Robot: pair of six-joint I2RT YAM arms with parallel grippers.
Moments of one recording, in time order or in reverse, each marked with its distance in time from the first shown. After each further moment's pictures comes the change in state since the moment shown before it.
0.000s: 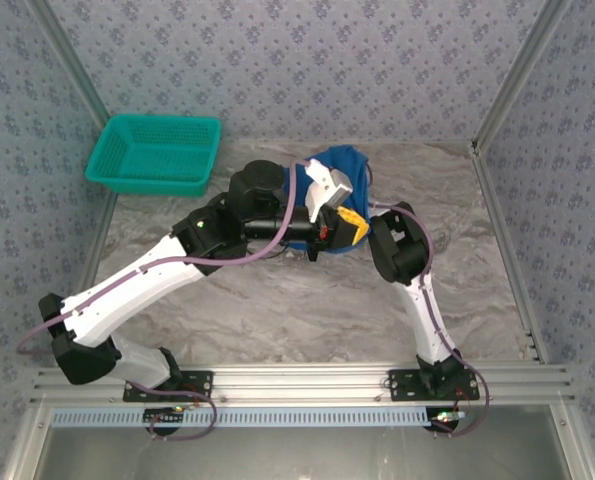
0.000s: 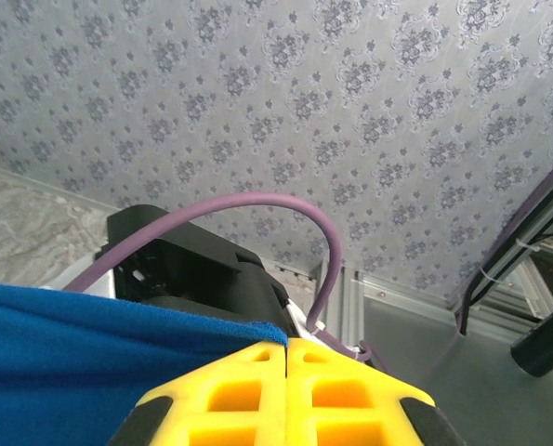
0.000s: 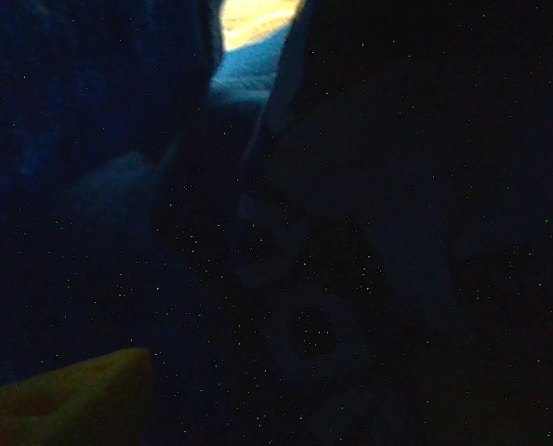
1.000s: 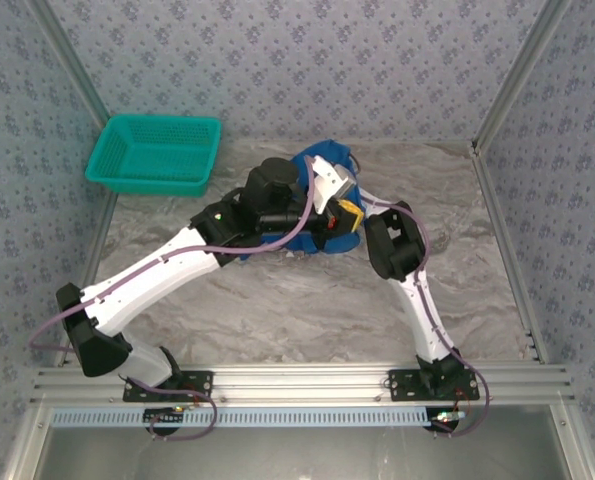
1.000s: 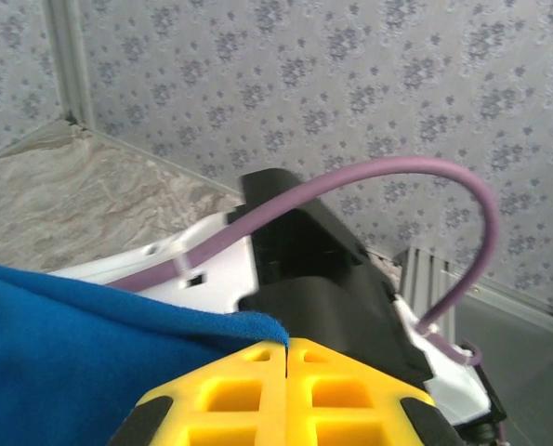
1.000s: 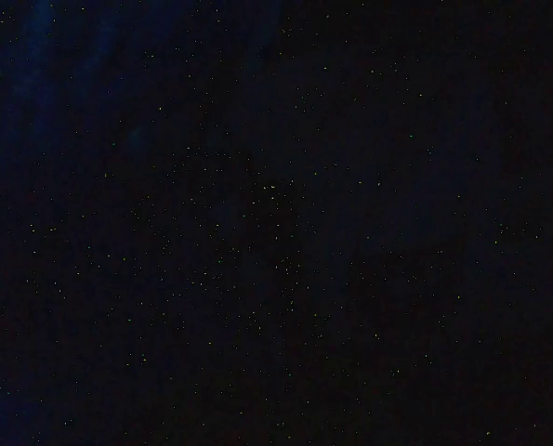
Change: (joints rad) left arm 0.069 0.075 -0.031 0.007 -0.119 0.043; right arm -0.018 0.077 0.193 -0.282 -0.185 -0.347
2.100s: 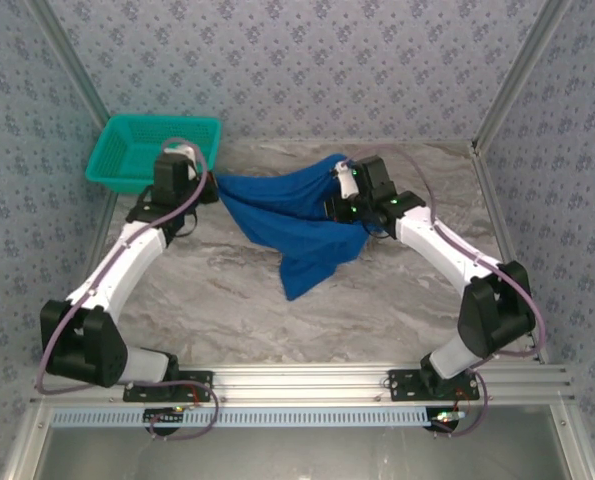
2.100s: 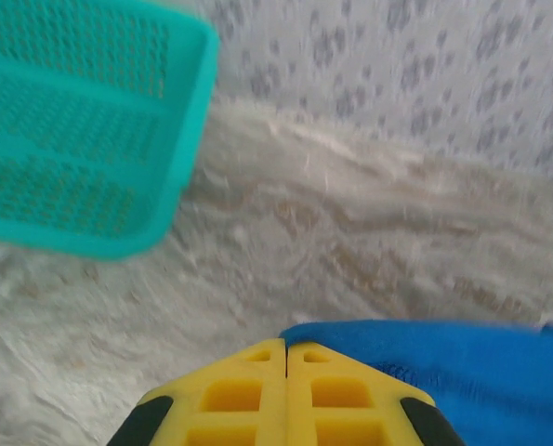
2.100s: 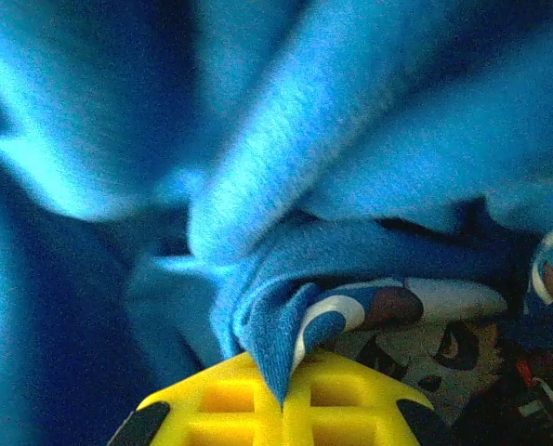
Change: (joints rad) left arm 0.710 -0.105 -0.477 0.126 -0.328 -0.233; right arm -0.072 -0.889 -0.777 0.291 -0.283 -0.186
